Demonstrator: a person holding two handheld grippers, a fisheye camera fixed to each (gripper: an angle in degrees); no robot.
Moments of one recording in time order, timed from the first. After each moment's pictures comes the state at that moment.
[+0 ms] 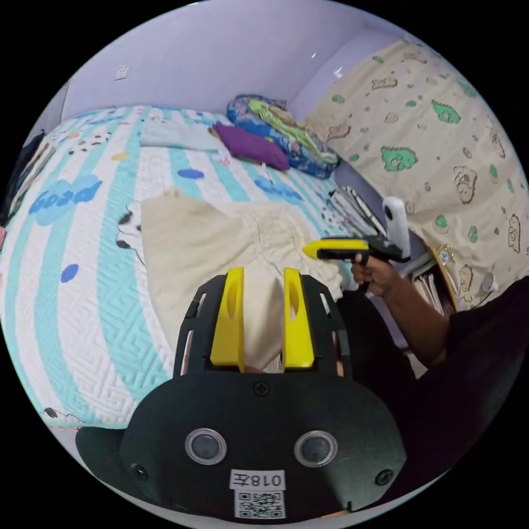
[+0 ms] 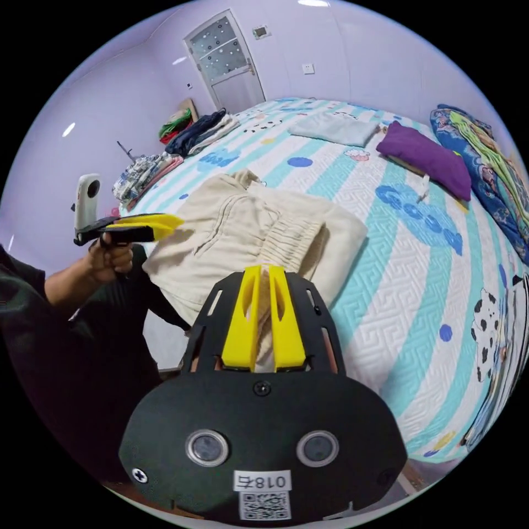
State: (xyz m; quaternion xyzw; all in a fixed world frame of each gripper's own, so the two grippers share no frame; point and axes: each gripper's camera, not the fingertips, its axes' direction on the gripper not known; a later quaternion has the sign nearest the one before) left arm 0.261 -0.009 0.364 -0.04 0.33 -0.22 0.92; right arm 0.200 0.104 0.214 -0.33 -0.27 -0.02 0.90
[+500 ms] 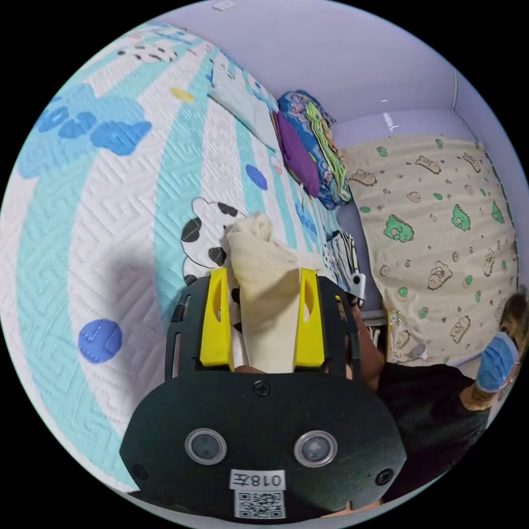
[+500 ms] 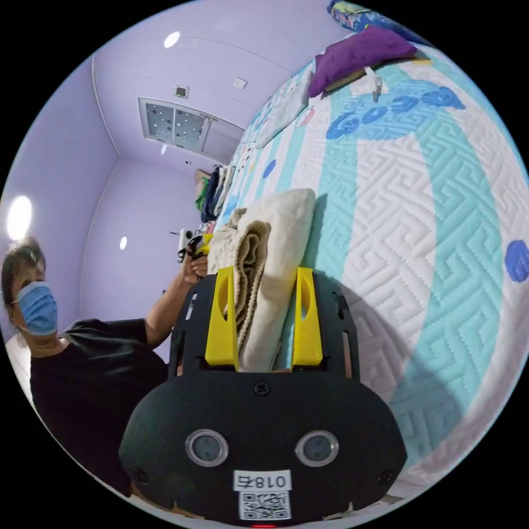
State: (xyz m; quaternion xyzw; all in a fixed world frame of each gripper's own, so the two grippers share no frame) left arm 0.124 0.005 0.586 -0.17 0.52 -0.33 0.77; right arm 0.331 0.088 0.255 -0.34 -0.46 0.27 0.78
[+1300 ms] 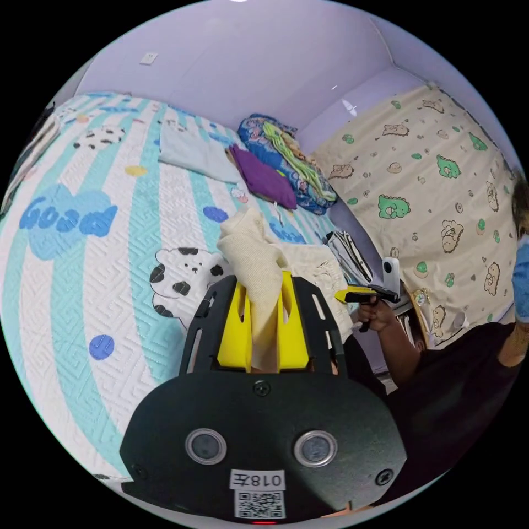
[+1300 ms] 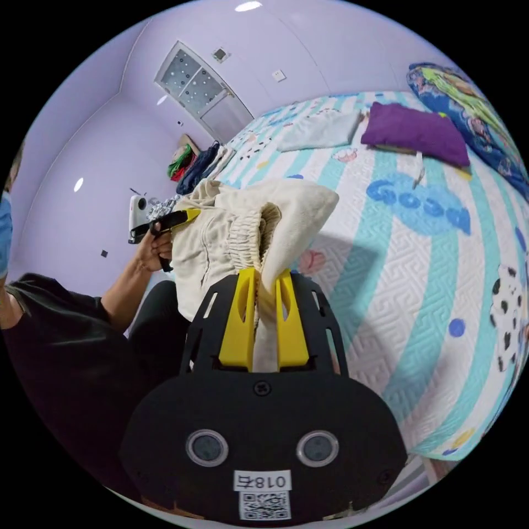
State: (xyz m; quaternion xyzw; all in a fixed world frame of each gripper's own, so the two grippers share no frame) left arm 0.114 -0.007 0.477 -0.01 0.40 -0.27 0.88; right arm 0.174 -0.059 0.153 -0.32 -0.31 0.06 0.89
